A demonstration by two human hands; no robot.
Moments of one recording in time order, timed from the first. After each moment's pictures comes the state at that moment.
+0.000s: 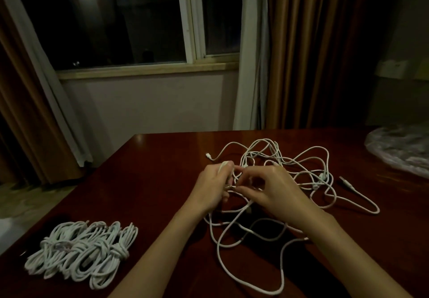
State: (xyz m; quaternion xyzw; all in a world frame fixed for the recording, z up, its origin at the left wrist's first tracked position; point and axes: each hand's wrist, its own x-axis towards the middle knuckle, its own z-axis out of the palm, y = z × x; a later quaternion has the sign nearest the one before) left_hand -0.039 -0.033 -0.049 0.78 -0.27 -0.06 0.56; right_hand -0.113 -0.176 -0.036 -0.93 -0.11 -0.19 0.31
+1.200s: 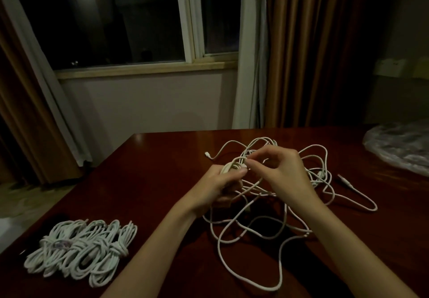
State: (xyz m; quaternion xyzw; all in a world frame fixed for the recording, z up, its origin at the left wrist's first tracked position) left_hand -0.042 -0.025 -0.040 0.68 -0.35 -0.24 0.61; right_hand -0.107 -0.184 -0.031 -0.81 -0.04 -0.30 0.51
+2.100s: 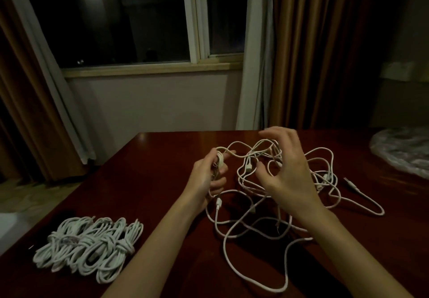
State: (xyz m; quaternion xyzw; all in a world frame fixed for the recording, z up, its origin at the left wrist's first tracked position) left_hand -0.026 -0.023 -0.044 0.58 -0.14 -0.19 0.78; right_hand -0.109 -0.171 -0.032 -0.84 -0.06 -0.41 0.34
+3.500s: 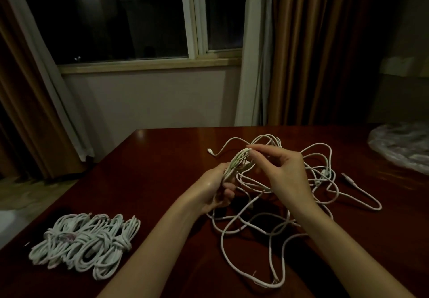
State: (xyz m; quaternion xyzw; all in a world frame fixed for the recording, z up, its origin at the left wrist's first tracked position) left_hand -0.041 -0.034 -0.042 0.66 -0.06 -0.33 0.68; right_hand -0.102 -0.174 -0.043 -0.76 -0.02 -0.34 0.56
